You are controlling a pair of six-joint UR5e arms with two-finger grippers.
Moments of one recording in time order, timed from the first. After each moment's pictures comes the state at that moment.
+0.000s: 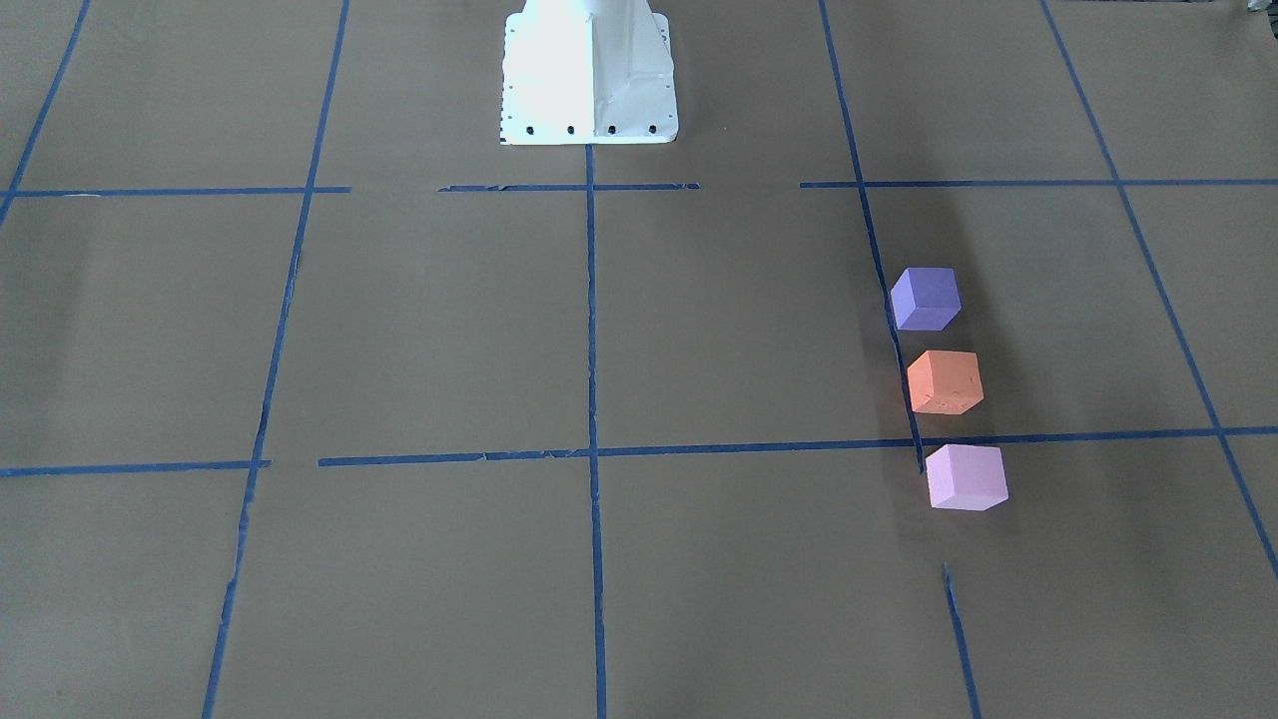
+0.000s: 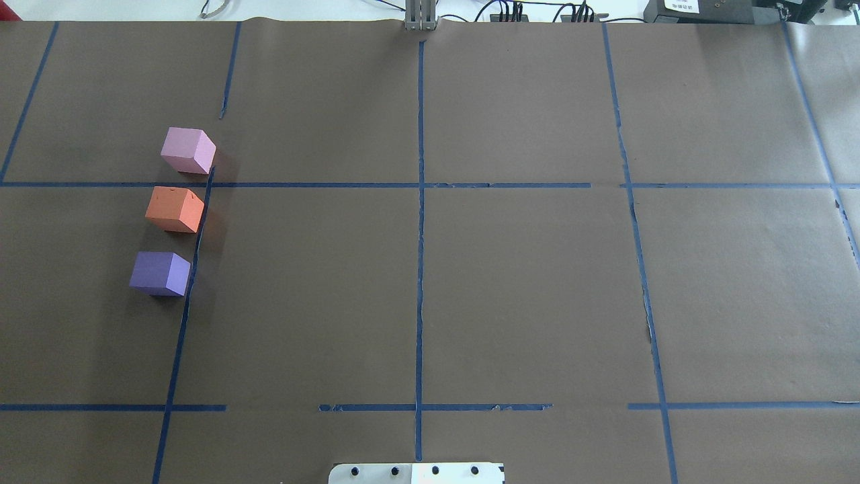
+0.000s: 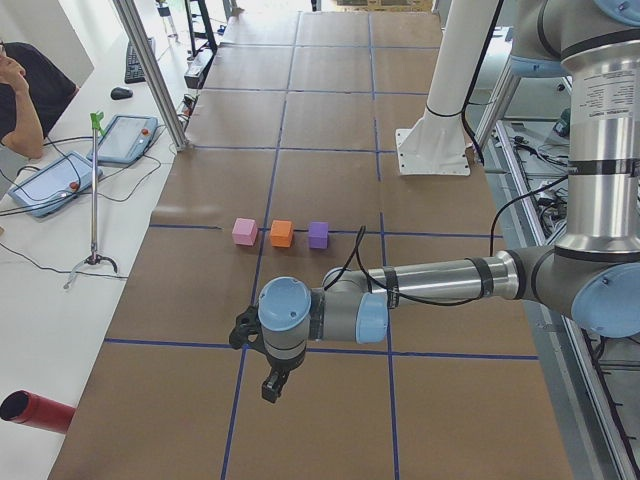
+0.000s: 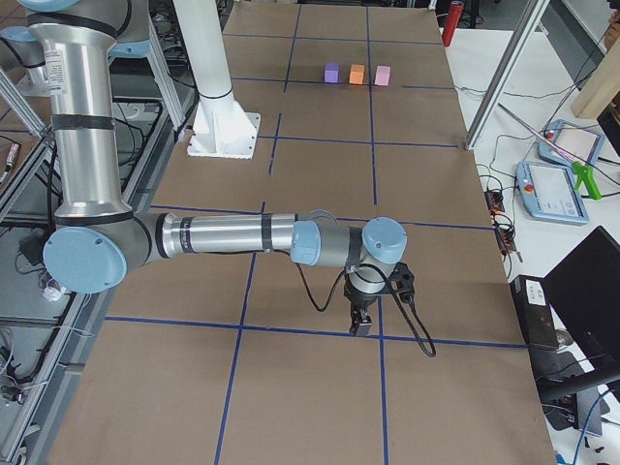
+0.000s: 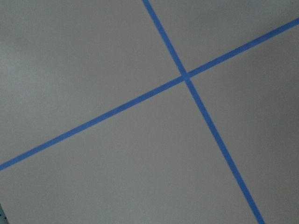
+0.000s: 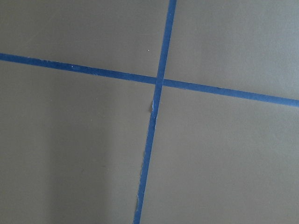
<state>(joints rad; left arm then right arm) -1.65 -1.49 -1.53 -1.73 -2.29 0.39 1.52 -1.52 1.60 -1.72 2.29 -0.16</state>
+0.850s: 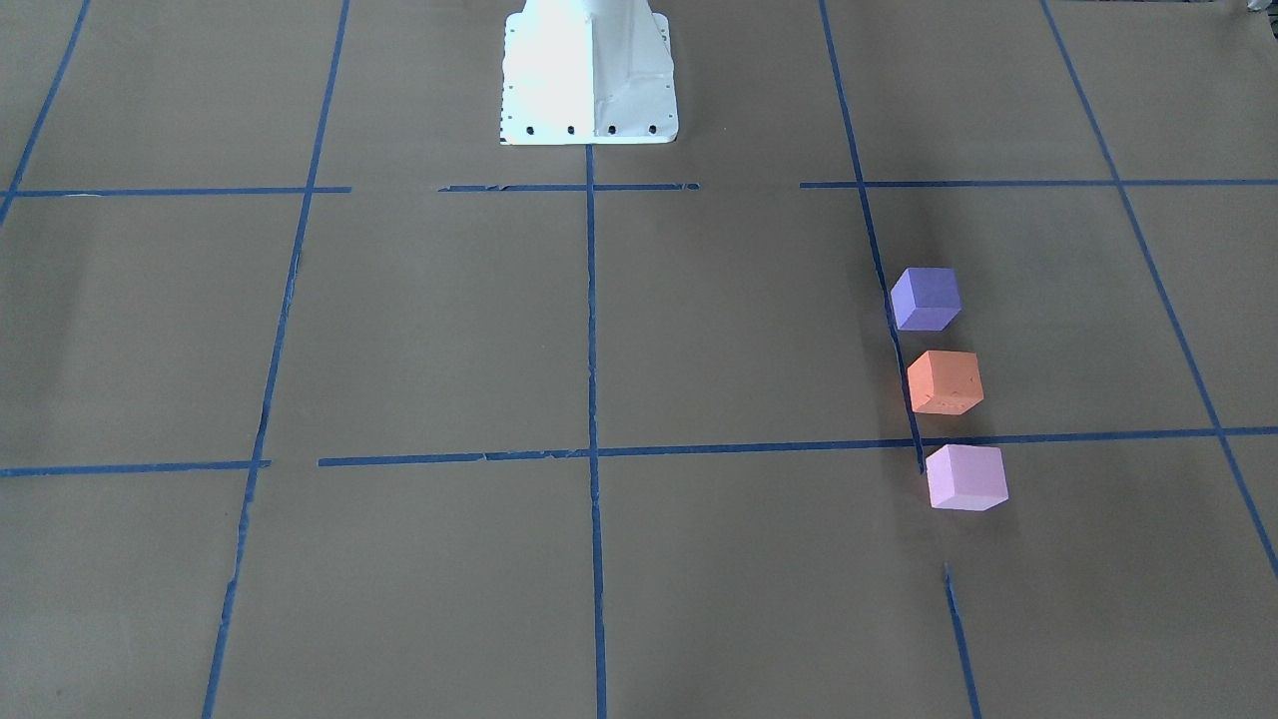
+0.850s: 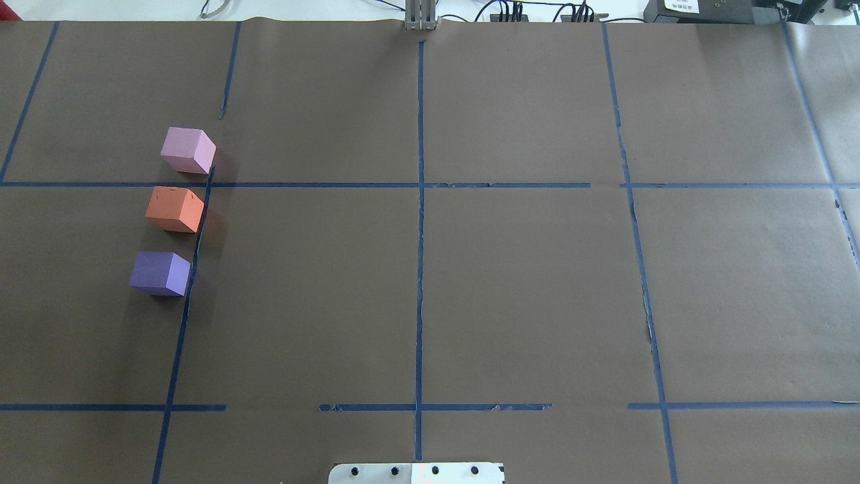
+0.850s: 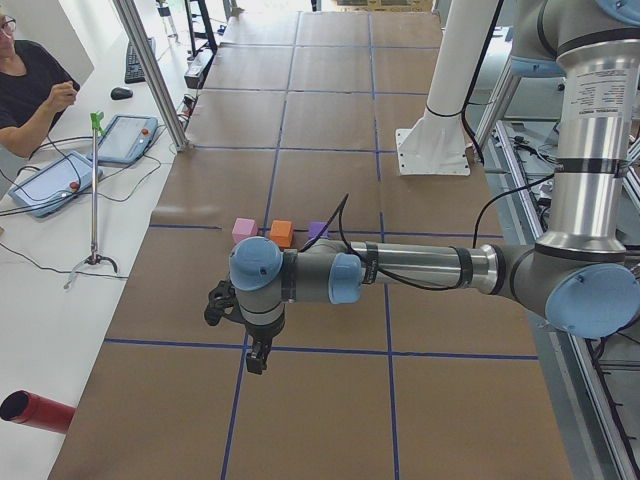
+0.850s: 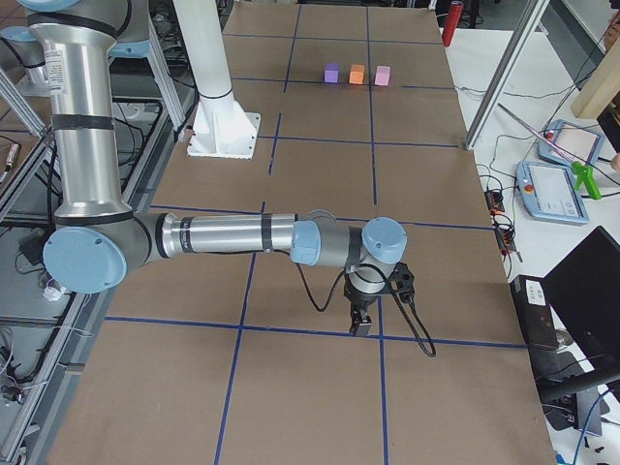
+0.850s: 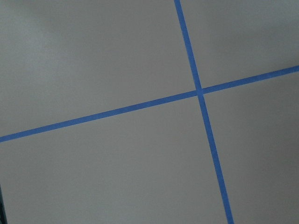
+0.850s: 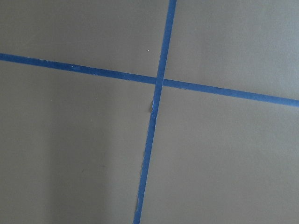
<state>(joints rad) -1.65 -1.58 -1.60 -1.53 -2.30 0.25 1.52 -1.52 1.60 -1.72 2.29 -0.16</state>
